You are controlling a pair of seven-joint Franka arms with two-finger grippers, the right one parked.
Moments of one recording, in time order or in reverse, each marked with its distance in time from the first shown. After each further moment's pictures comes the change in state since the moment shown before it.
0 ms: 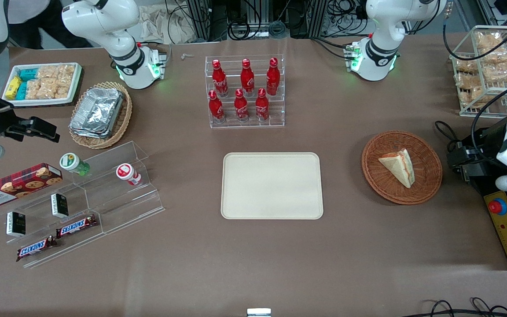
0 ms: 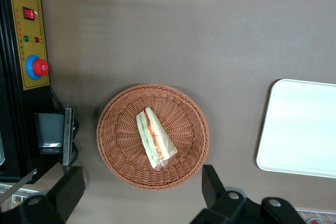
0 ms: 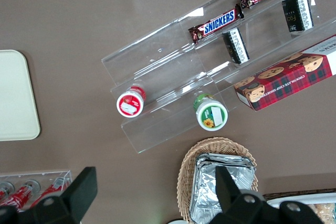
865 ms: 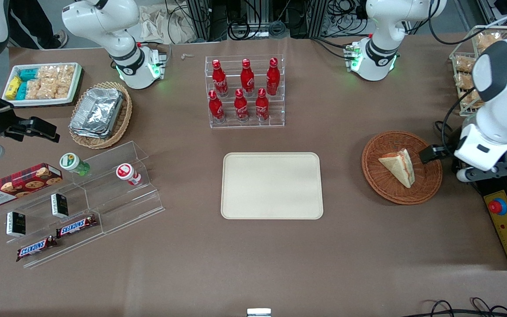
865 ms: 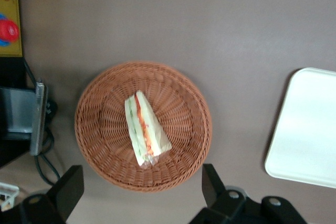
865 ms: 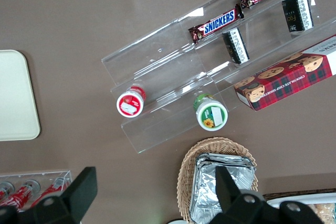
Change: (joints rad) arm -0.021 -0.190 0.000 -0.500 0.000 0.301 -0.121
